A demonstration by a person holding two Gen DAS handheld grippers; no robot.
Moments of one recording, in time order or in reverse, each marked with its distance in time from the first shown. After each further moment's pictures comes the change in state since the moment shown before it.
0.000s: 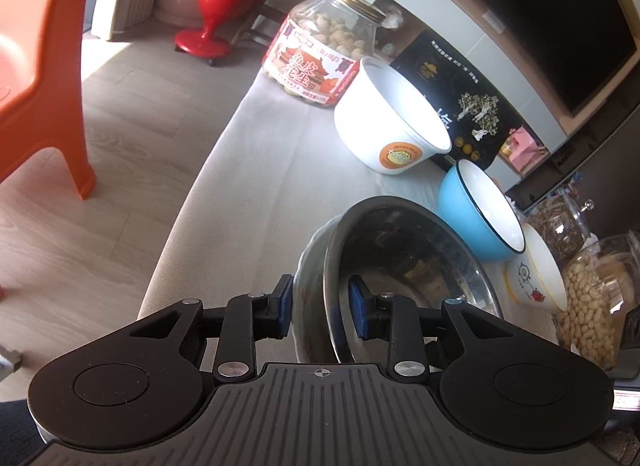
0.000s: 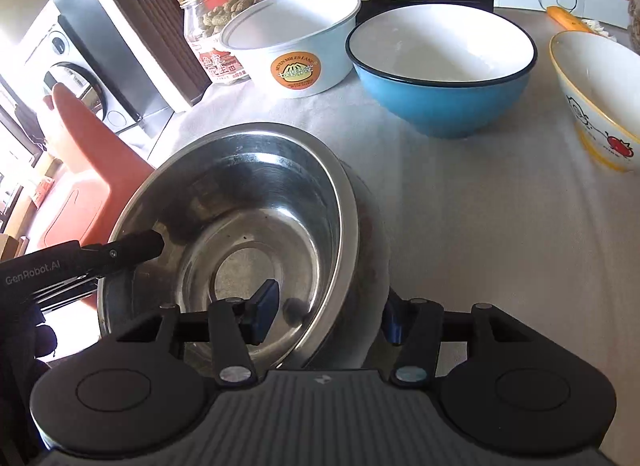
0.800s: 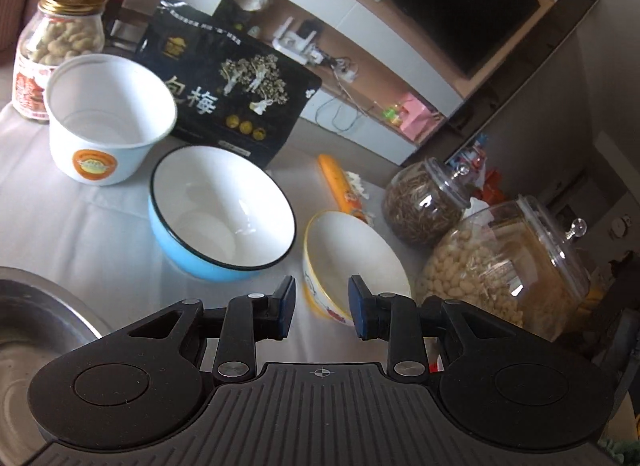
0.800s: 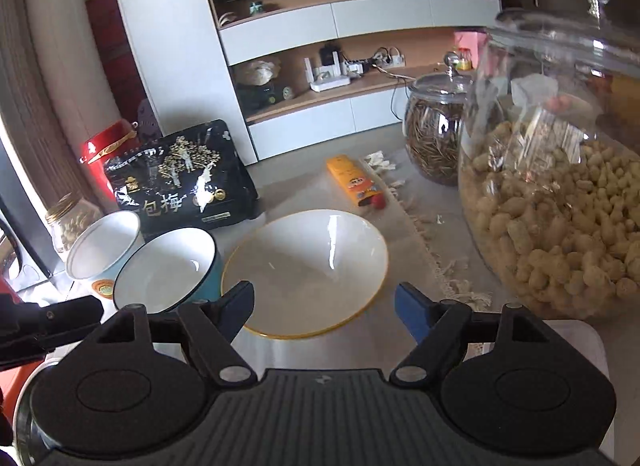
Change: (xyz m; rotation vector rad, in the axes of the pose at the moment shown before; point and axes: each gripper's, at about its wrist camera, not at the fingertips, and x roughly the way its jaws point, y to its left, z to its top) left arm 0.080 -0.230 0.007 0.156 0.056 -0.276; right arm -0.145 -0.190 0.039 0.231 -0.427 -0.263
